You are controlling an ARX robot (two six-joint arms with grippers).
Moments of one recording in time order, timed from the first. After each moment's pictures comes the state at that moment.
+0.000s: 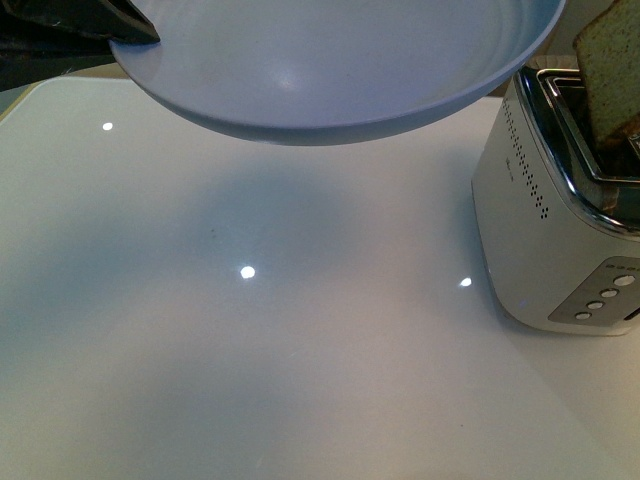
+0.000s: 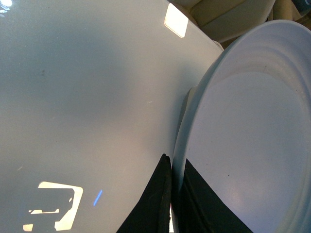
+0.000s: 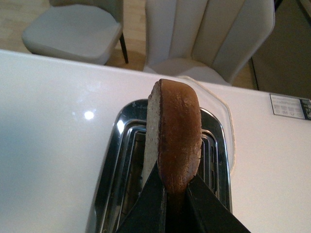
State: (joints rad) left arm -0.35 1.35 0.79 -0.08 0.19 -0.77; right arm 0.09 1.49 0.89 0.12 0.11 -0.11
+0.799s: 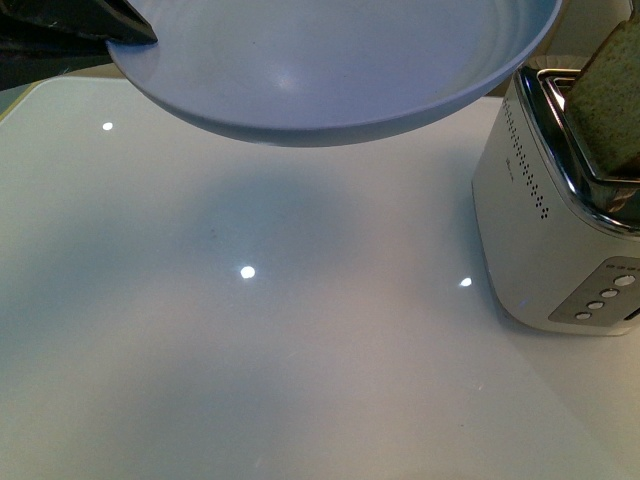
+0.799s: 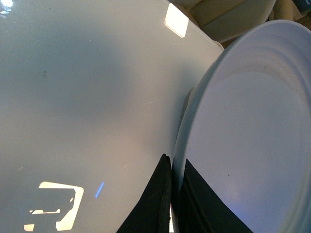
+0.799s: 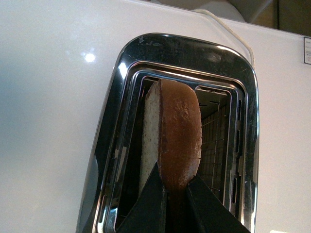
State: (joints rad) left arm -0.34 1.35 0.79 -0.08 0.19 -0.76; right arm 0.10 1.63 1.02 -0.09 0.10 -0.10
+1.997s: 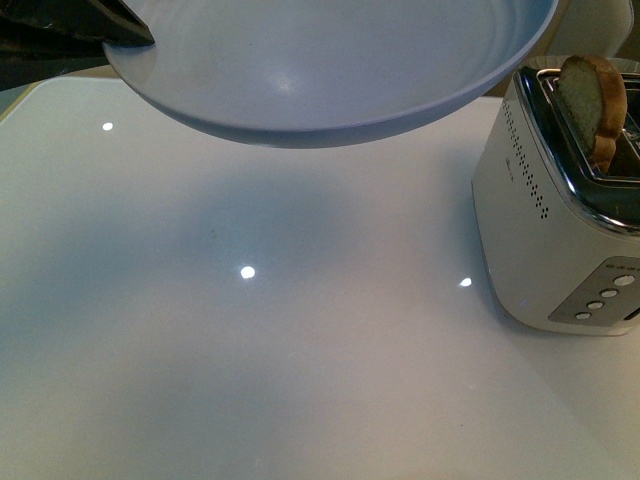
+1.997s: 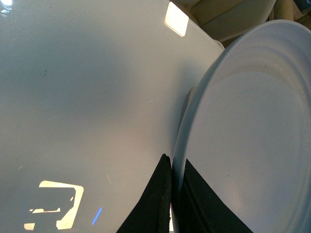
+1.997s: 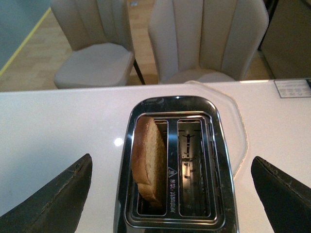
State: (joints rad) left arm -0.33 1.35 0.79 -0.09 0.20 -0.76; right arm 0.01 1.10 0.61 0.19 0.00 0.09
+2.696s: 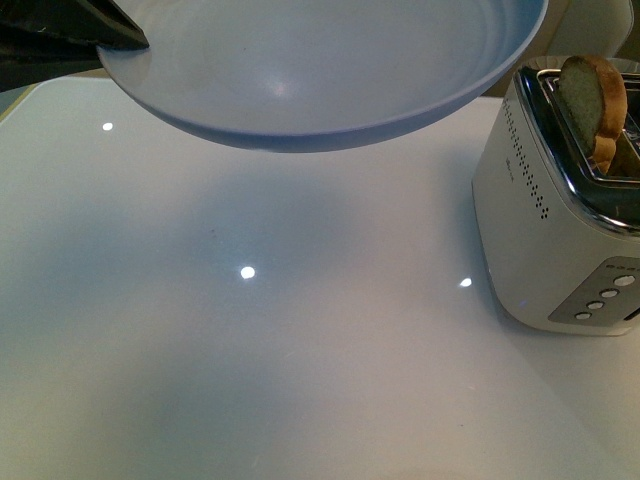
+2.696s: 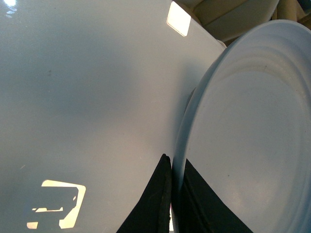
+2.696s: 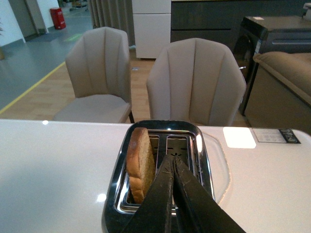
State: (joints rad) left arm -0.33 1.35 0.79 -0.09 0.20 -0.75; right arm 0.00 0.75 0.15 0.59 0.00 0.00
